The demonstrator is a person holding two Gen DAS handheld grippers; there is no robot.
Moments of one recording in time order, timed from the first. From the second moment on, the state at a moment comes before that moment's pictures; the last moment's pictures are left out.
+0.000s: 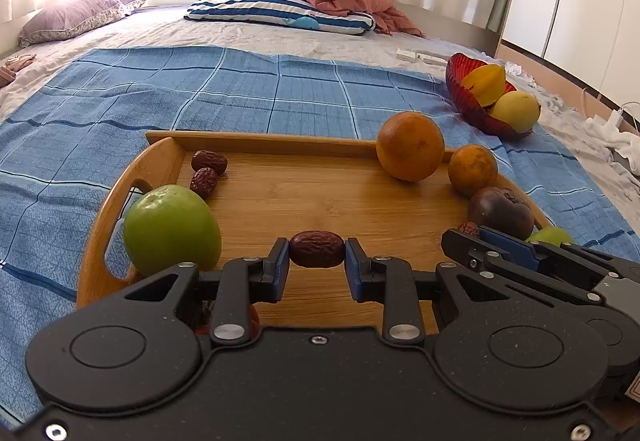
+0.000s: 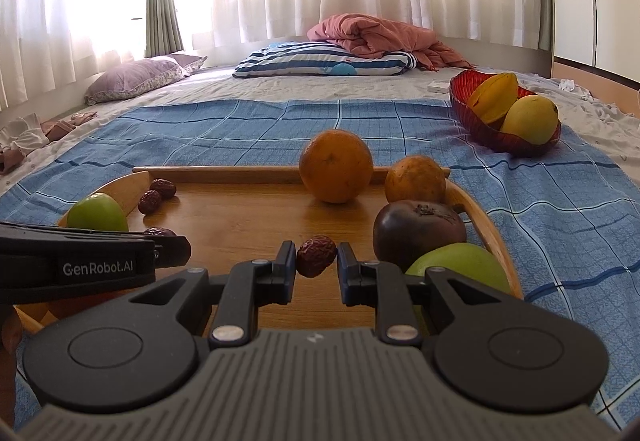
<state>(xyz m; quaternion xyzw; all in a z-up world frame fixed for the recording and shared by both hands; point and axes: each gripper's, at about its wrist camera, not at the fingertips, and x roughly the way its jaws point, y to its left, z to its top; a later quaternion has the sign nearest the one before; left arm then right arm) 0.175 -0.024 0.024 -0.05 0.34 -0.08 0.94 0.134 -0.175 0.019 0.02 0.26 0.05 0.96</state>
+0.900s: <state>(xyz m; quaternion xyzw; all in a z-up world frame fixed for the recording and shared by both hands) 0.207 -0.022 0.022 -0.06 0.38 -0.09 0.92 0.177 -0.169 0.021 0.02 0.34 0.08 0.94</state>
